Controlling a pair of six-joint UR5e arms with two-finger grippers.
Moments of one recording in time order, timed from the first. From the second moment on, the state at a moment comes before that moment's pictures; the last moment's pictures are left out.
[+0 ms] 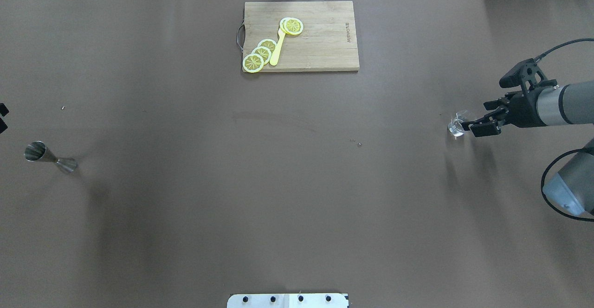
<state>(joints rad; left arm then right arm) -0.53 -1.10 -1.95 -2.80 -0.90 -1.14 0.91 -1.53 1.55 -0.49 2.08 0.47</state>
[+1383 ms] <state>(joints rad) -0.25 -1.25 -1.65 -2.90 -0.50 -1.22 0.85 -1.51 1.39 -0.17 1.99 0.49</state>
